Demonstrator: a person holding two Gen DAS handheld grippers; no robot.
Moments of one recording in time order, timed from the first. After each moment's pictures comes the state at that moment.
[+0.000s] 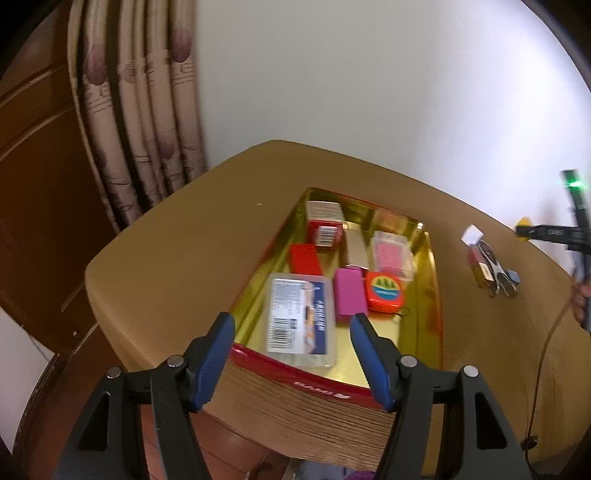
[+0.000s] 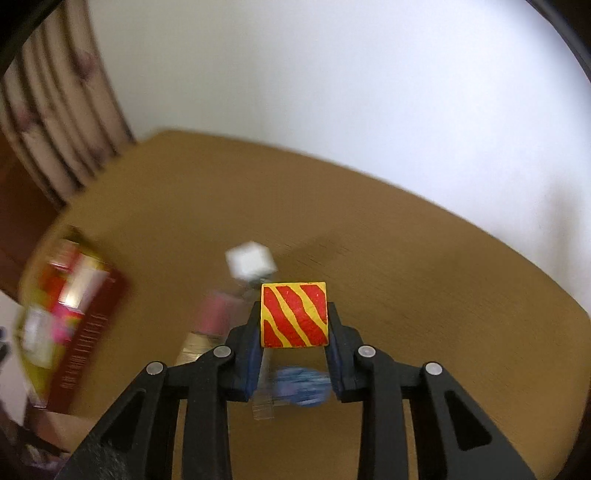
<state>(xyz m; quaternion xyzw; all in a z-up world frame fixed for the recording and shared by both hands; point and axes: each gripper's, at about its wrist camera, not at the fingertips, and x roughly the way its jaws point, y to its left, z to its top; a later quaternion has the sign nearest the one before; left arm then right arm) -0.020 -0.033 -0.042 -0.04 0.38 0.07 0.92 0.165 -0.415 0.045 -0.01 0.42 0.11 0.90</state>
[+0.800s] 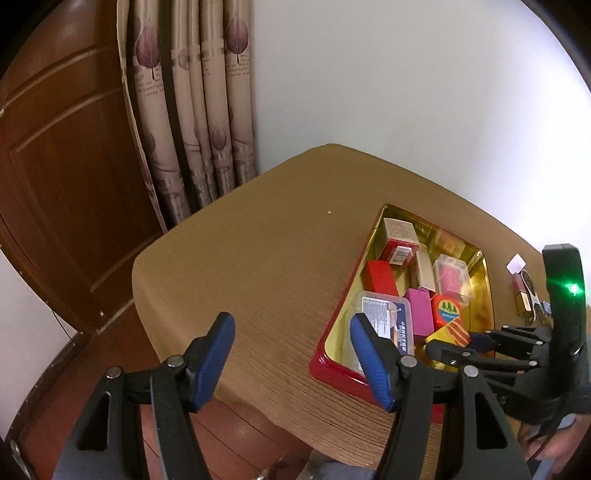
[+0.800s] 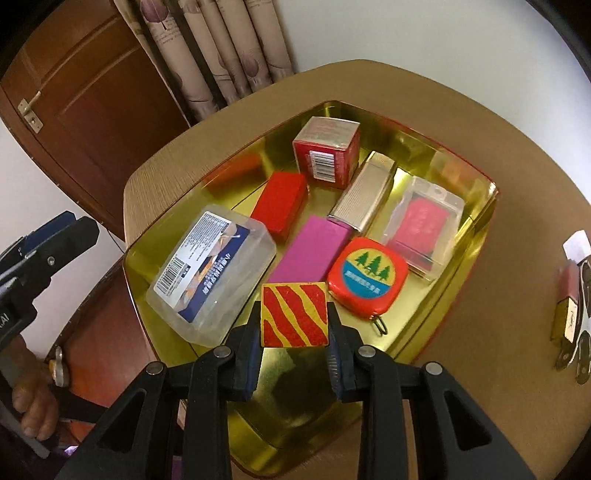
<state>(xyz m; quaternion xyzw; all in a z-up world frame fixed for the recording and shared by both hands) -0.022 0.028 -0.030 -0.07 0.38 0.14 0.91 0.065 -0.124 -0.018 -0.07 0.48 0.28 0.83</state>
